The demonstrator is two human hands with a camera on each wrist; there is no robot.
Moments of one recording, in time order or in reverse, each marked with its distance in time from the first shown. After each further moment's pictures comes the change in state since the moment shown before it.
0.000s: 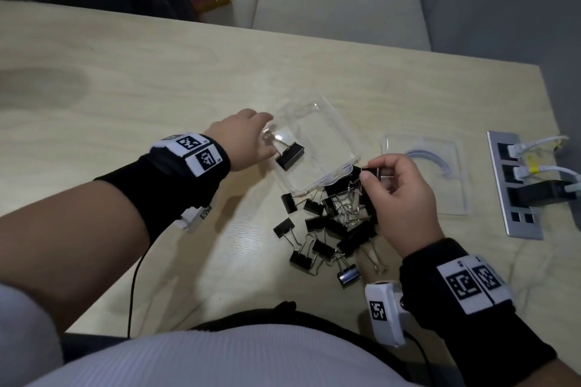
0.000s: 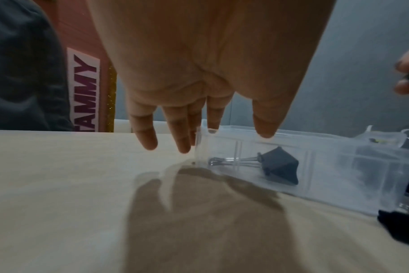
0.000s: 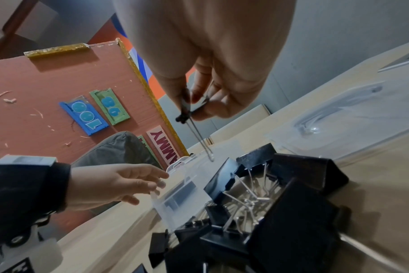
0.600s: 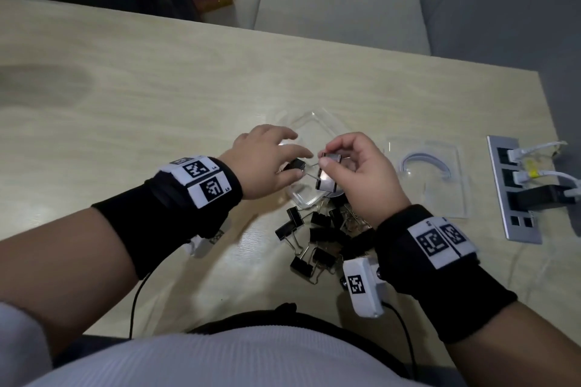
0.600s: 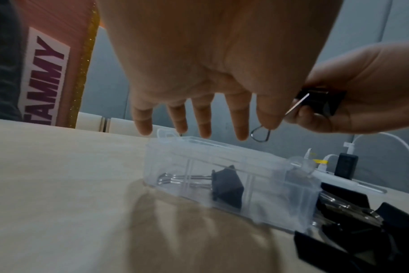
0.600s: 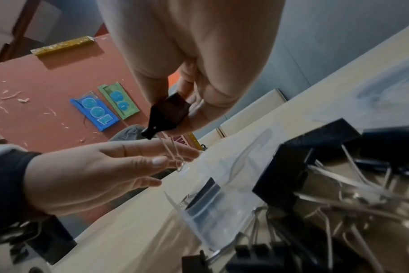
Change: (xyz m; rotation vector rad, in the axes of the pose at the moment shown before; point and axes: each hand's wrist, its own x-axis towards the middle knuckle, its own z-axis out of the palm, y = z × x) left_hand -0.032 0.022 0.011 -0.030 0.036 0.288; right_hand 0.022 -0.029 0.038 0.160 -0.260 0.052
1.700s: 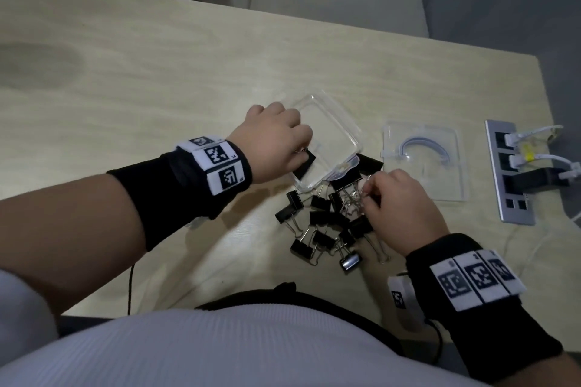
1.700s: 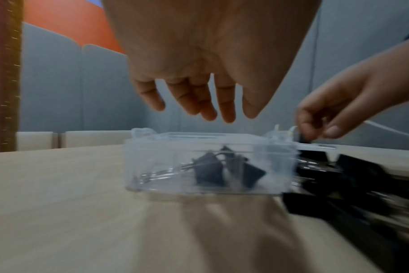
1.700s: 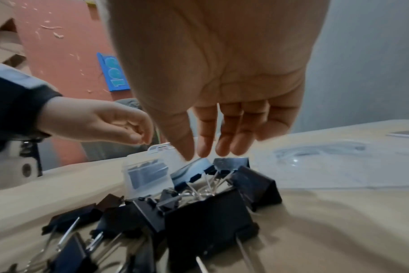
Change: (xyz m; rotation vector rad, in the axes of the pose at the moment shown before) left_hand 0.004 0.010 0.002 0.255 0.142 0.151; right_hand -0.041 0.041 -0.043 -1.011 -0.027 0.051
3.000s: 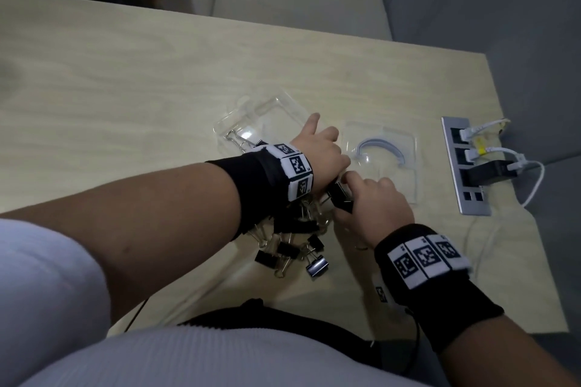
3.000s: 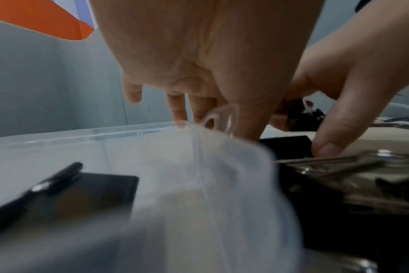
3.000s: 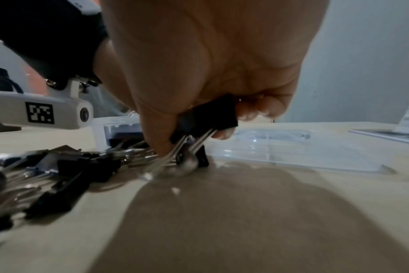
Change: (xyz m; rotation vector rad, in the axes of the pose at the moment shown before) left_hand 0.087 0.096 0.026 0.223 -0.237 0.273; right_hand 0.014 0.035 0.006 -0.257 -0.041 0.033
